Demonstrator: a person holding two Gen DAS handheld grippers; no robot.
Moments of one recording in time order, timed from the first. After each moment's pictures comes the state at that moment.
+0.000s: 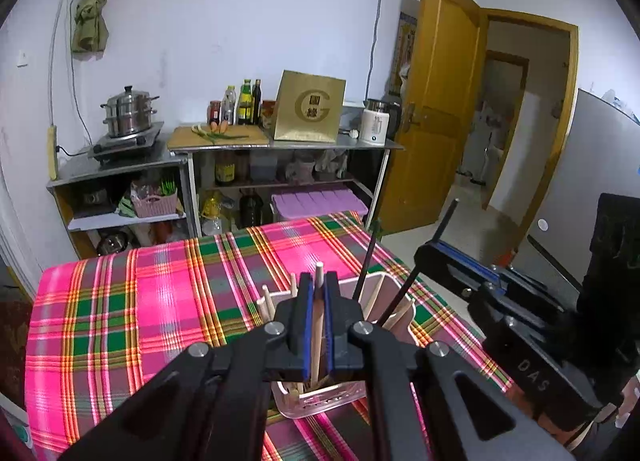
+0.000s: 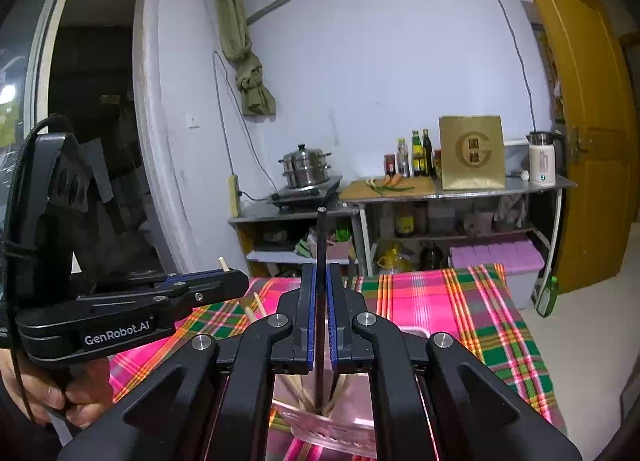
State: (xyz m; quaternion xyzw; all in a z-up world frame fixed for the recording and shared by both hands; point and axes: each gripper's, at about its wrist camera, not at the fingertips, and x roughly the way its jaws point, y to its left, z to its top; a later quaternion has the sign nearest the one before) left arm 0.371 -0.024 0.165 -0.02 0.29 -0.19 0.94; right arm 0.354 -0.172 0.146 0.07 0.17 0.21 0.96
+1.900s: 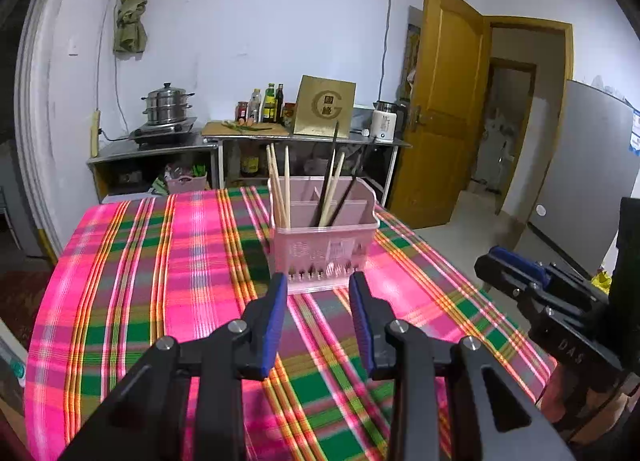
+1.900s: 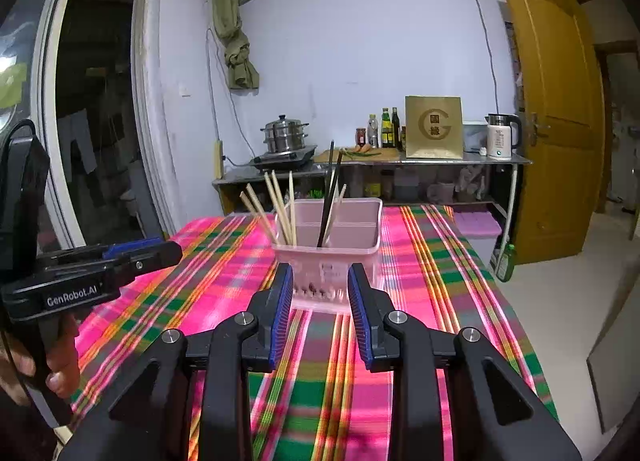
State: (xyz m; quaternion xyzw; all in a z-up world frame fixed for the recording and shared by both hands) left arm 0.178 -0.011 0.116 -0.03 0.26 -0.14 0.96; right arm 0.171 -0.198 0.105 0.03 0.20 0.15 0.97
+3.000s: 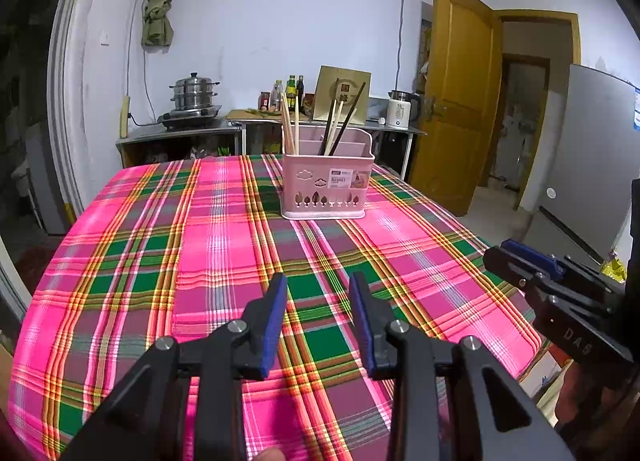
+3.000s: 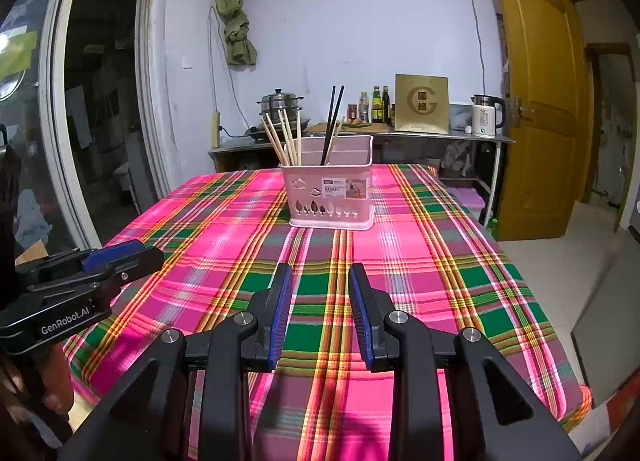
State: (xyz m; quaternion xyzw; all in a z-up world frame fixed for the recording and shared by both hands) left arm 0.083 -0.024 0.059 -0.03 0.26 -0.09 0.96; right arm 0.085 -0.200 0.056 0.01 0.23 0.13 0.96
